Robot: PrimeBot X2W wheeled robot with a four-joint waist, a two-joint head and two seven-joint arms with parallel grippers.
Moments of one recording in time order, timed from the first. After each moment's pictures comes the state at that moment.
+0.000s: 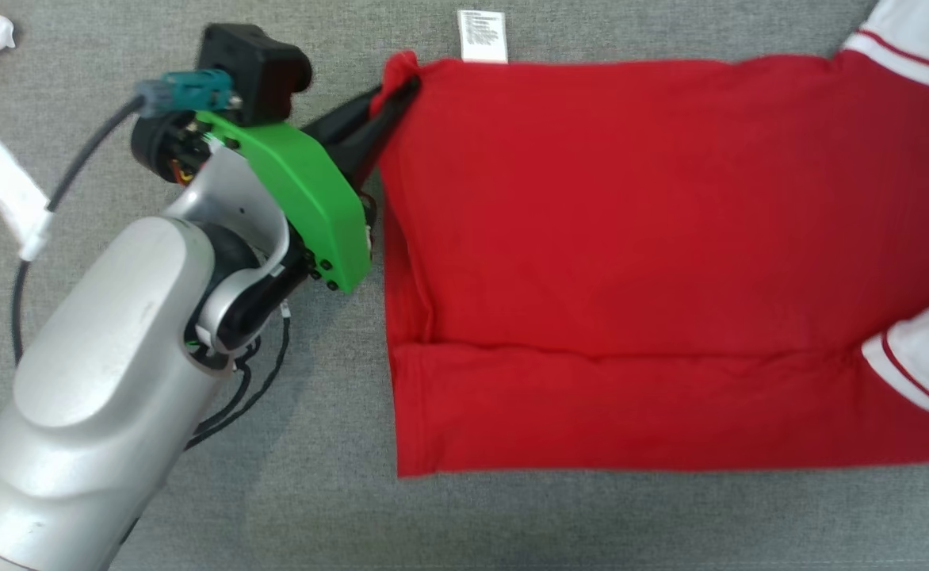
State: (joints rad) left arm -0.85 0.36 -0.65 0.09 -0.80 -0.07 0.35; right arm -0.97 -0.44 -0.06 0.37 0.30 0.13 0.55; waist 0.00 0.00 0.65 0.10
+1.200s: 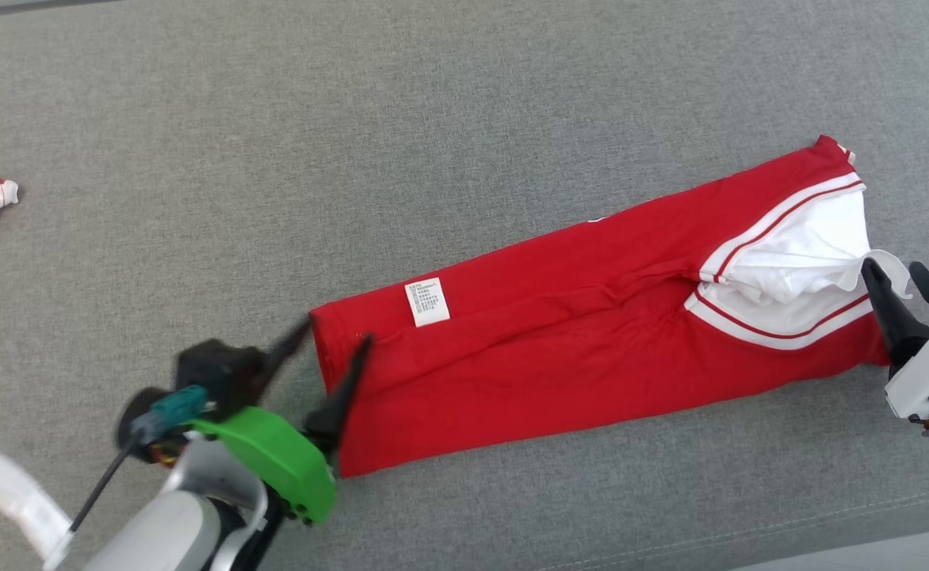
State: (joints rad) left arm -0.30 0.48 -0.67 -0.08 -0.72 0.12 0.09; right arm -0.16 -0.33 -0.16 0.02 0.53 0.13 0.36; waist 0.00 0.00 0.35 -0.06
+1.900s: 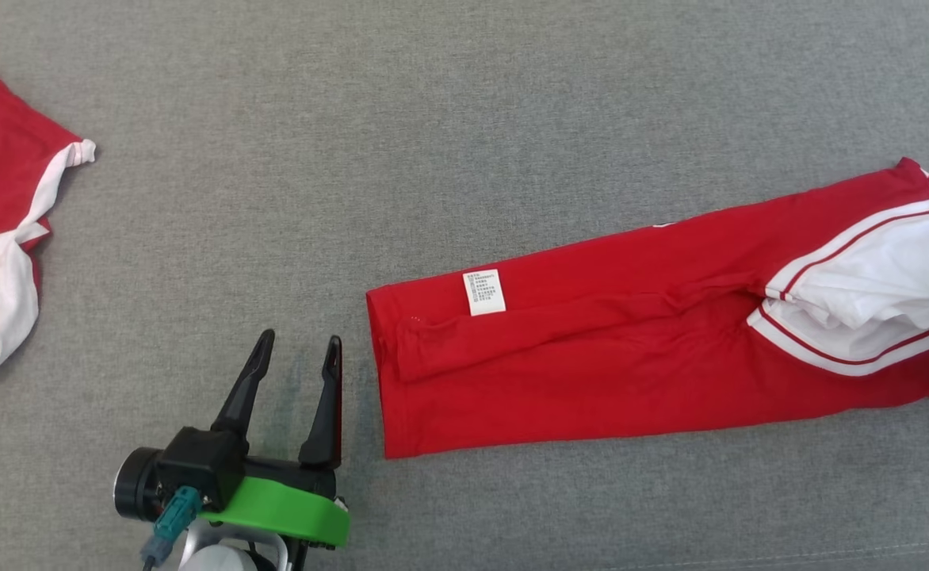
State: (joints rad) left arm -0.11 0.27 -0.46 0.03 -0.45 0.14 -0.26; right arm -0.37 -0.29 -0.38 0.11 0.45 0.13 0.64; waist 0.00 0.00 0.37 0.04
